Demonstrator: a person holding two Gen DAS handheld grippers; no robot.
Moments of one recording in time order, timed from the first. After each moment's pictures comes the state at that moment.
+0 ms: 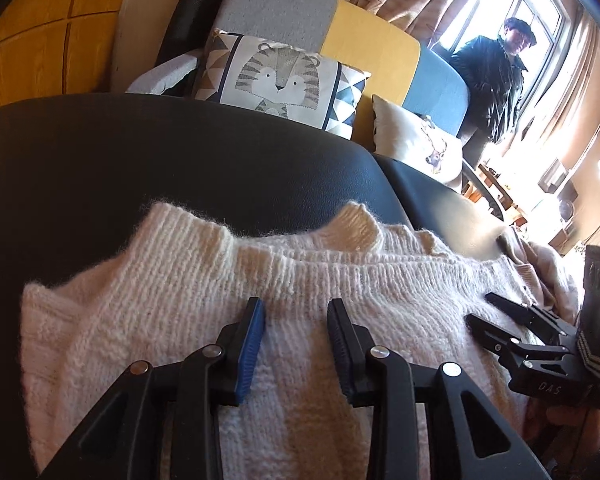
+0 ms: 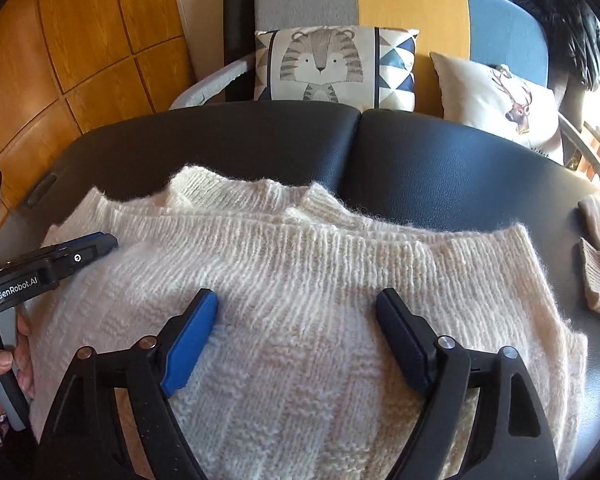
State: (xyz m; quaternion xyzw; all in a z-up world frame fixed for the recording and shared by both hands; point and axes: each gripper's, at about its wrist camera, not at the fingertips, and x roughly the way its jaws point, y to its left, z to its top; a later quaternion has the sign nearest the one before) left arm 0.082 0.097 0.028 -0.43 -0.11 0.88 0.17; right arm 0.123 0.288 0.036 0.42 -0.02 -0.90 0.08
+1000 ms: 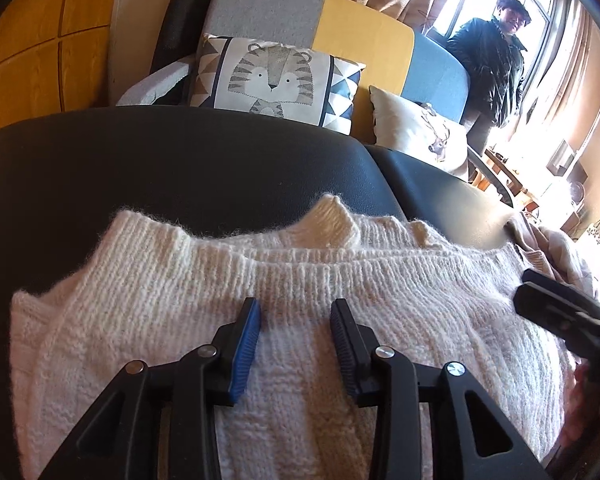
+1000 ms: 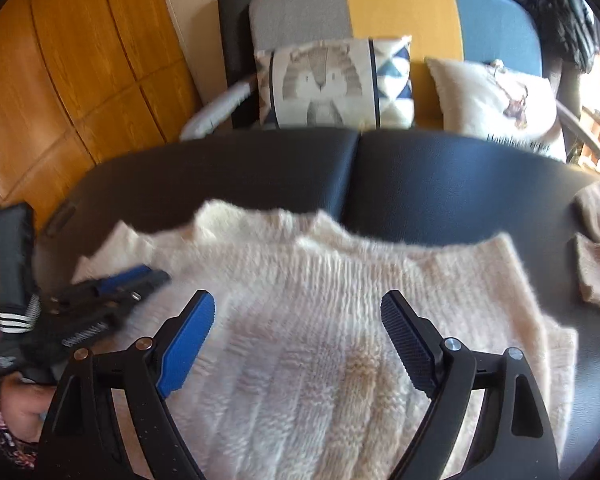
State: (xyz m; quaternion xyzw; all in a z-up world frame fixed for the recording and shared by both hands) left arm 0.087 0.128 0.036 -0.42 -0.08 0.89 0.16; right arm 0.136 0.299 0.080 0.40 -0.05 -0.91 0.09
